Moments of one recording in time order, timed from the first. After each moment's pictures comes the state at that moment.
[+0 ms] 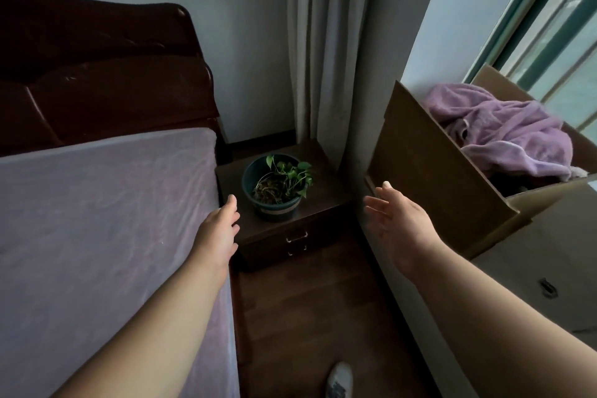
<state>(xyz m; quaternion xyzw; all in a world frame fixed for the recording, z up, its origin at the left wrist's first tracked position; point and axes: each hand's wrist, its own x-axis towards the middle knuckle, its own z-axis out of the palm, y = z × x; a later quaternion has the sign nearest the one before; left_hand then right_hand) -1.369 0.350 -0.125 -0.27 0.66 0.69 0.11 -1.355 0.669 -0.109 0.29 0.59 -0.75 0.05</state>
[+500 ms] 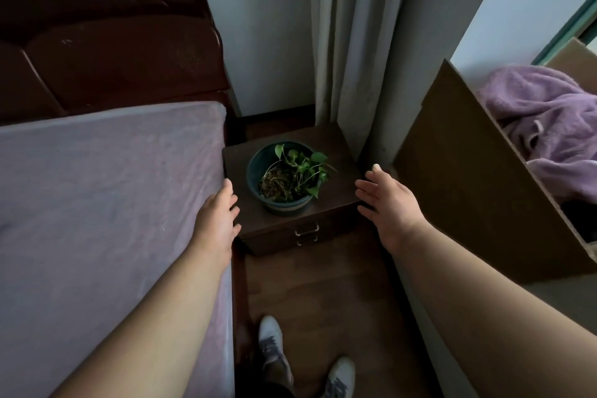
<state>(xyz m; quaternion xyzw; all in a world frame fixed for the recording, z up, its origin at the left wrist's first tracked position) -1.470 0.362 -0.181 -0.35 0.62 0.70 0.07 -1.492 0.662 -0.173 0.28 0.60 -0.74 0.12</state>
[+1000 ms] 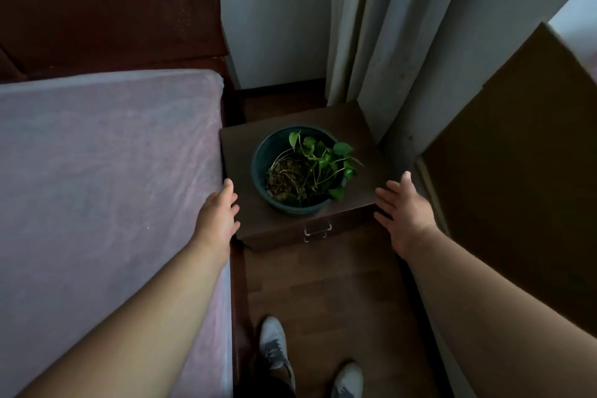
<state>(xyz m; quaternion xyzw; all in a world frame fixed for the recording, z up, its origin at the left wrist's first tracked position) -1.557 0.303 -0.316 -0.38 0.61 0.69 0.12 -1.578 0.628 -0.305 0.39 0.58 -0.71 0.12</state>
